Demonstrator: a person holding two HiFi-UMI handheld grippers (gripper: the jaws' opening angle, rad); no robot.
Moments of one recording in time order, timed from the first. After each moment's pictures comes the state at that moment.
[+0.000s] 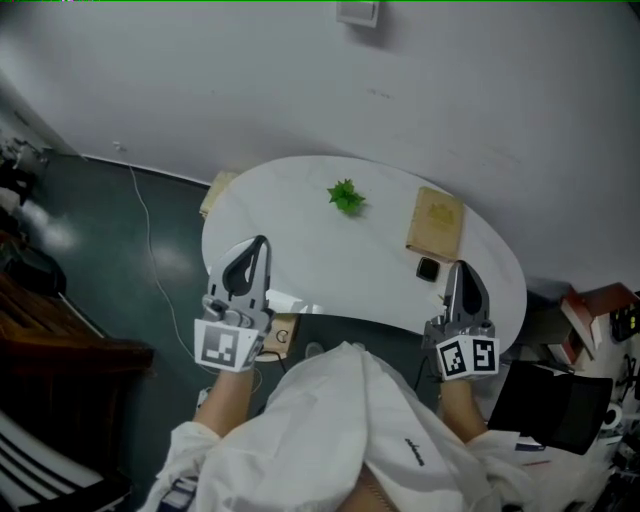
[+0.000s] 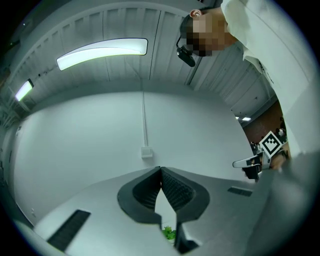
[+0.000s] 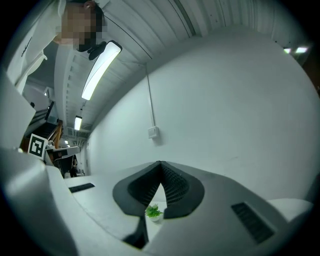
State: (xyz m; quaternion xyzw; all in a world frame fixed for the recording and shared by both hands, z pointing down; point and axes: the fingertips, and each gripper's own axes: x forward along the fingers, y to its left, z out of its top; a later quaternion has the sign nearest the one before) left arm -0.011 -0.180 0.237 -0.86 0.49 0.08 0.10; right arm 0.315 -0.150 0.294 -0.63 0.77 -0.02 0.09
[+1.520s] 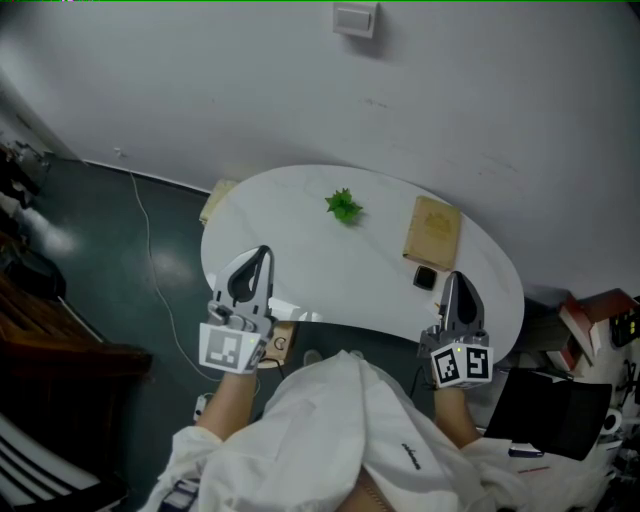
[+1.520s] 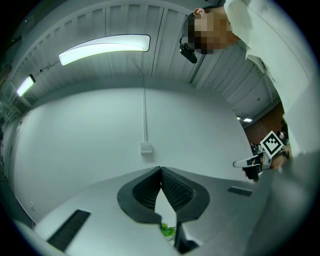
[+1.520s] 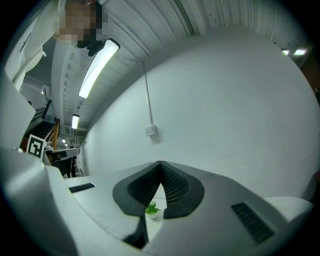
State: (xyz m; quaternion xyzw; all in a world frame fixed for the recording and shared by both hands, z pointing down) left arm -0.003 -0.184 0.247 -0.86 0.49 0.08 0.09; right arm 0.321 -0.147 0.302 -0.64 0.76 -0.03 0.09
